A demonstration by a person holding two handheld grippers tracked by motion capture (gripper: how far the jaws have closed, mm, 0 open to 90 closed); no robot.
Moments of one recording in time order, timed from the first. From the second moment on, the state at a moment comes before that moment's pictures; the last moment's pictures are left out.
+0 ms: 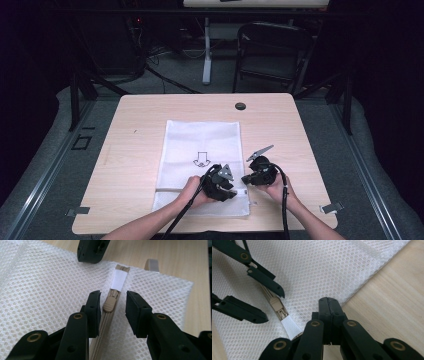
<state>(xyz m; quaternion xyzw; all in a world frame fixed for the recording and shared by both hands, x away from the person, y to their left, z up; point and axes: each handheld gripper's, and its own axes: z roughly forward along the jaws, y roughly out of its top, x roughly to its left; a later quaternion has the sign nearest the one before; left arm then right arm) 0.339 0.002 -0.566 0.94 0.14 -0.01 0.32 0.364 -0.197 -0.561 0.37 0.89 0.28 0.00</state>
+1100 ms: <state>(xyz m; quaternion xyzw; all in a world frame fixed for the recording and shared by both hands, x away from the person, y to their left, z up) 0.337 -0.004 -0.568 0.94 0.12 0.01 0.32 0.347 -0.187 -0.558 0.34 0.90 0.26 -0.03</state>
